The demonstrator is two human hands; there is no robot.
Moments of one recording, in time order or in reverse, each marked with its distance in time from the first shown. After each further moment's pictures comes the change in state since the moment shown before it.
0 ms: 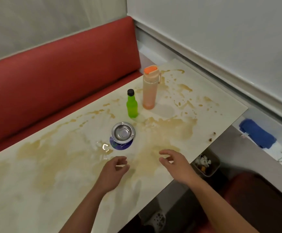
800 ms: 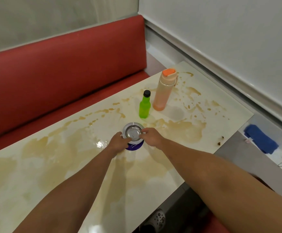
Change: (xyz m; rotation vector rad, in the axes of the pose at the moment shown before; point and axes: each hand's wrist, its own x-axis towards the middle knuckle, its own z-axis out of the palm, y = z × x) left_hand 0.121 0.024 -0.057 -0.027 -0.025 -0.167; right_hand 0.160 -0.086 0.093 -0.099 -0.100 0.095
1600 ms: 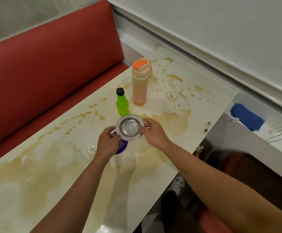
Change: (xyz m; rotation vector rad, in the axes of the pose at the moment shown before) left_hand -0.006 0.037 0.041 -0.084 0.167 0.142; right_hand -0.038 0.032 -0.060 0.345 0.253 -0.098
